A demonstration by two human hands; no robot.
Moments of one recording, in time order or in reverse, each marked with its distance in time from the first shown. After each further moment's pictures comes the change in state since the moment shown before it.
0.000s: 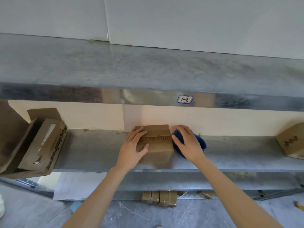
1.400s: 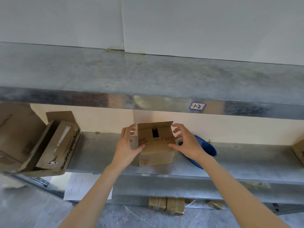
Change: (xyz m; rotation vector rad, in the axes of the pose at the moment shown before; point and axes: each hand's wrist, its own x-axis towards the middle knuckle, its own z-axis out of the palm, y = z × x) left_hand 0.006 -0.006 -0.055 -0.139 0.076 -0.153; right_hand 0.026 -0.045 -0.001 0.192 -0.219 0.053
